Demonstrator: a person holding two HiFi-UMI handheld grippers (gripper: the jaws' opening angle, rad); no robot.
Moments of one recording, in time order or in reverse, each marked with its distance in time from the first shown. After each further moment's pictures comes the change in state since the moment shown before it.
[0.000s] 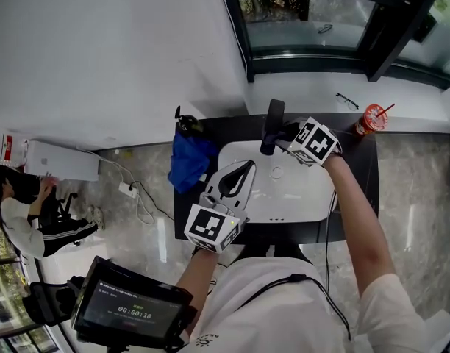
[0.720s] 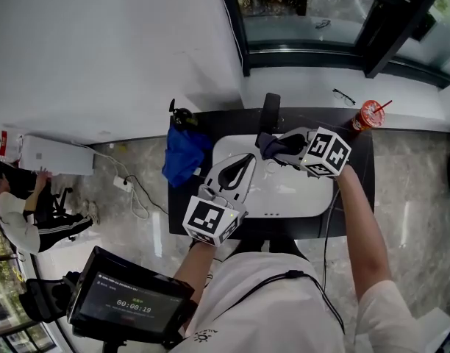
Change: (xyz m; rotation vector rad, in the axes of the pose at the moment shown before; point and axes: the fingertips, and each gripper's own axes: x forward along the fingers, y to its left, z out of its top) left arm 0.006 -0.008 0.001 -0.007 0.006 -0.018; right arm -0.038 0.061 -0.001 -0.022 -0.151 0.223
